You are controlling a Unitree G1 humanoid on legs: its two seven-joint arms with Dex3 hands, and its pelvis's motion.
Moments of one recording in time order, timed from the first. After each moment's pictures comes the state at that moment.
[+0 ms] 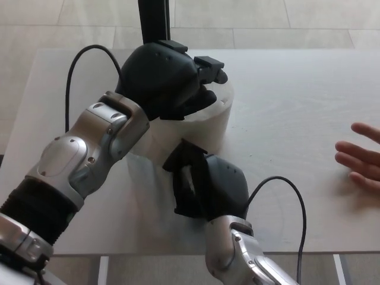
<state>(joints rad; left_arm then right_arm) -0.69 0.42 -0.52 0.36 0.83 -0.18 0.05 -0.30 0.07 0.66 0.37 -0.50 0.28 -0.55</state>
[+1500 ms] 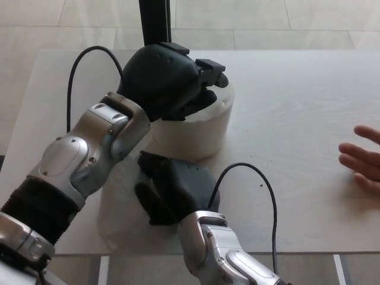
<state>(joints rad) -0.70 0.41 -0.52 0.38 0.83 -0.20 0.05 -0.40 0.12 0.77 0.42 -0.58 0.42 -0.41</state>
